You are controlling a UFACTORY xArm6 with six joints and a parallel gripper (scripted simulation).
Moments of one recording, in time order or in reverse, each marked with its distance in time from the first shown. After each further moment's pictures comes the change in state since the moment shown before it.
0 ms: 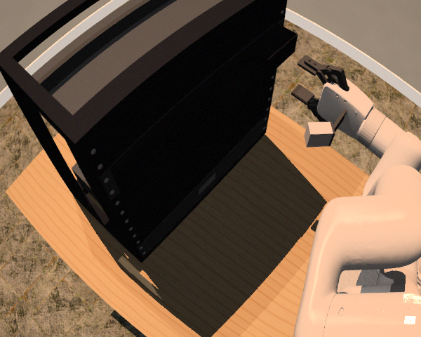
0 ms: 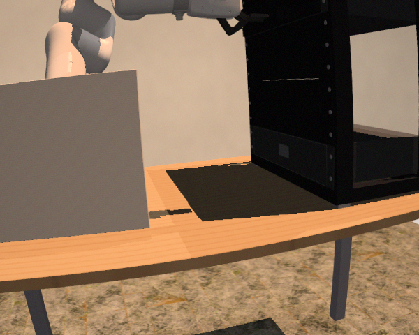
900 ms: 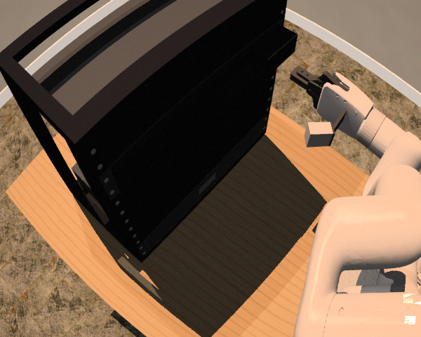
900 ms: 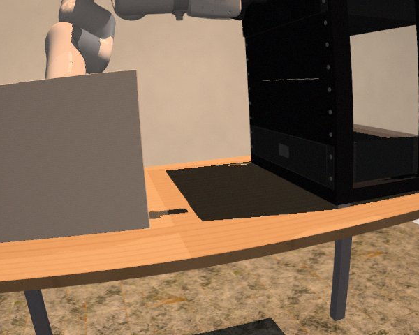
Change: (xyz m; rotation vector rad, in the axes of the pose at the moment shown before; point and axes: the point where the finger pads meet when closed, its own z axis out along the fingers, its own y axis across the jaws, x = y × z) arm 0.000 0.000 0.000 0.000 0.000 0.000
